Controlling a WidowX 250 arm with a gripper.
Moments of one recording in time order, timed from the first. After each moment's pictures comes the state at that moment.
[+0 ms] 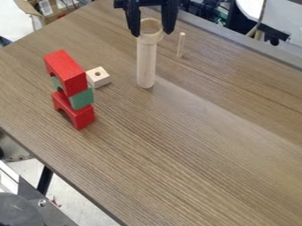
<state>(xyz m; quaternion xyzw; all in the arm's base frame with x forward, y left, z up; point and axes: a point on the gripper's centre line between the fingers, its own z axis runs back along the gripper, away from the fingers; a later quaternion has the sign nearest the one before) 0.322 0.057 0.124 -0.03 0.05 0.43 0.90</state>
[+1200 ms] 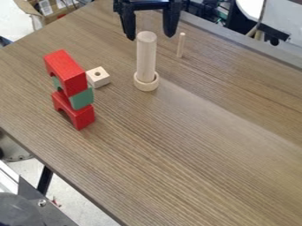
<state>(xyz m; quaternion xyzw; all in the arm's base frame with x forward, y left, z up) 0.323 0.059 0.122 -0.03 0.07 0.44 0.89</state>
